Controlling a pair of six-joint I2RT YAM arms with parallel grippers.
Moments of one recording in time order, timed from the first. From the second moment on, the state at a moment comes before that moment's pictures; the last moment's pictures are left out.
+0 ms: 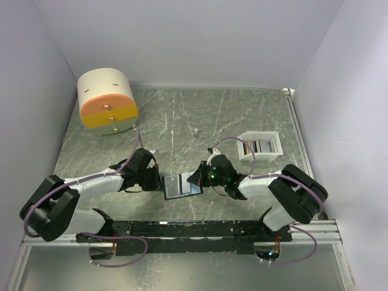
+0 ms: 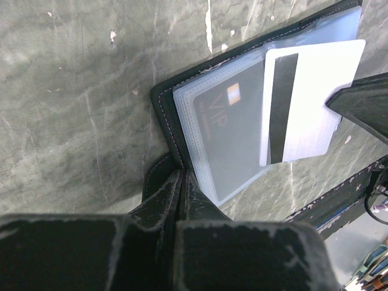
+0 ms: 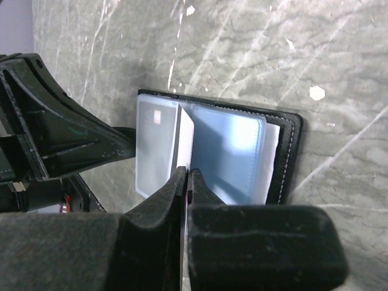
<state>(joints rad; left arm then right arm) -0.63 1.31 0.49 -0.16 0.24 -0.68 0.79 1.50 0.40 0.56 -0.18 0.86</state>
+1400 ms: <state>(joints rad) -0.63 1.34 0.50 -0.13 0.26 -0.69 0.81 1.45 0.40 0.42 -0.15 0.88</state>
